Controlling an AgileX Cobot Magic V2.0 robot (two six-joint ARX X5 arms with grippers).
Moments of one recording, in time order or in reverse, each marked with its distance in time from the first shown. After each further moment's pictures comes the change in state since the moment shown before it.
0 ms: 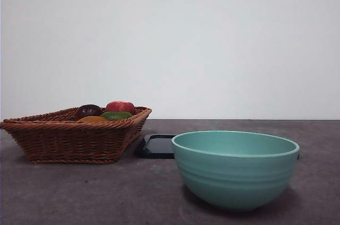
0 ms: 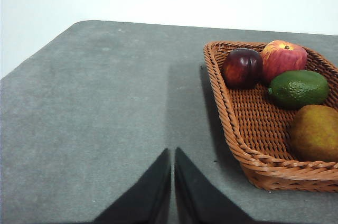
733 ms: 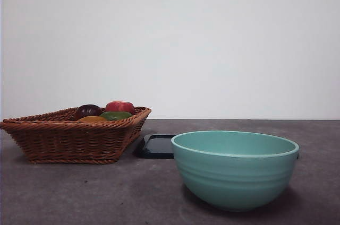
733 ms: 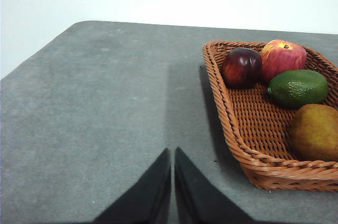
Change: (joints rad) left arm 0.000 0.000 0.000 0.000 0.000 0.006; right arm -0.529 -0.182 -0.666 0.902 0.000 -0.276
